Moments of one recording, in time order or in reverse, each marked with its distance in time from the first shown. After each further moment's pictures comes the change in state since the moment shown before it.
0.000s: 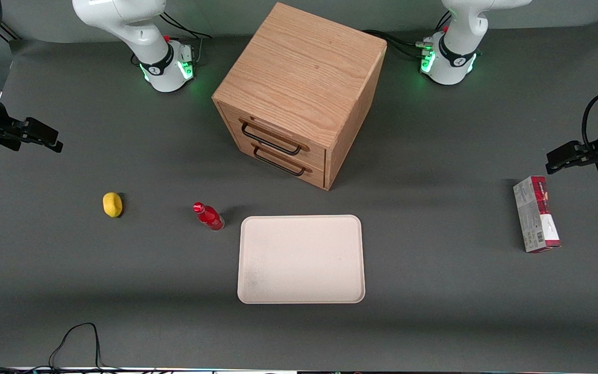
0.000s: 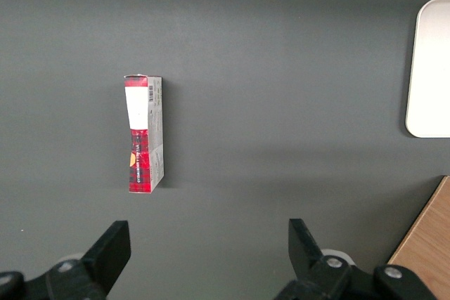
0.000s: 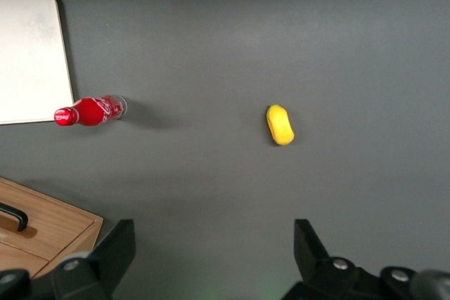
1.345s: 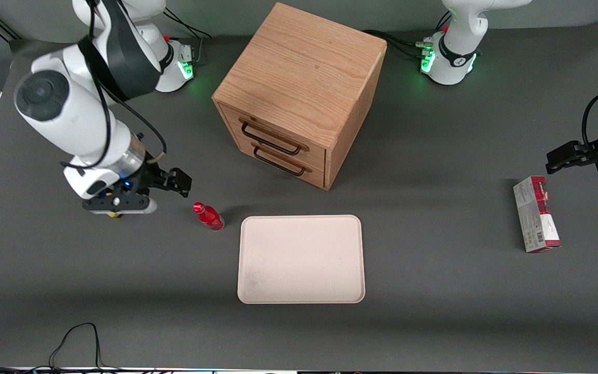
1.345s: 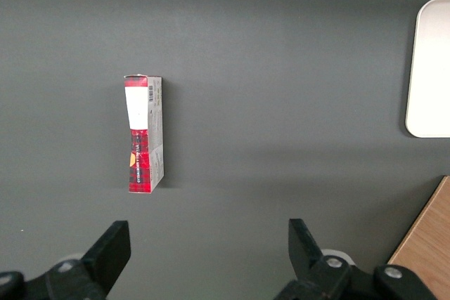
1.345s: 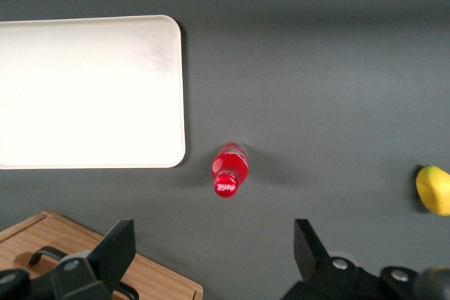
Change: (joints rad) arm 0.043 0.326 0.336 0.107 -0.005 0.280 0.331
